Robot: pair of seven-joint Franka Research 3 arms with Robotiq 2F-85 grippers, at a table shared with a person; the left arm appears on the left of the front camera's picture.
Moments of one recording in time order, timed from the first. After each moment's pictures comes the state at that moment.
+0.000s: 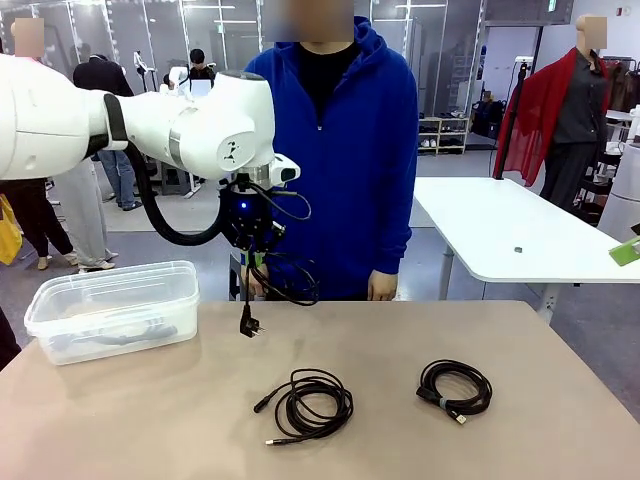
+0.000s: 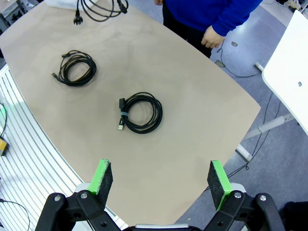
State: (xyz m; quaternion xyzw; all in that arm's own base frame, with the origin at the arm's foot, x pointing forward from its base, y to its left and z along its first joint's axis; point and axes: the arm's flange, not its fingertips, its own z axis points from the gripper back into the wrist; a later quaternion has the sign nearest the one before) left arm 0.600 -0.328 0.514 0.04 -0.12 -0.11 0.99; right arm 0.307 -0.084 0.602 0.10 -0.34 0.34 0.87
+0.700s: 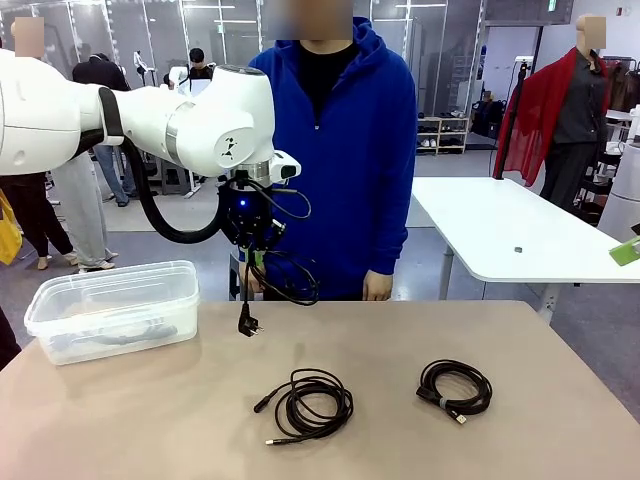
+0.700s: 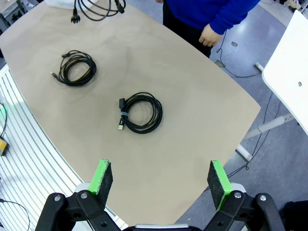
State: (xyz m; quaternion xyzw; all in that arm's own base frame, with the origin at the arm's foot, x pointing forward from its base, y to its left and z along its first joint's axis) left arm 0.594 -0.329 0.518 0.04 -0.12 -0.12 0.98; right arm 0.307 -0.084 0.602 0.10 -0.34 0.34 0.87
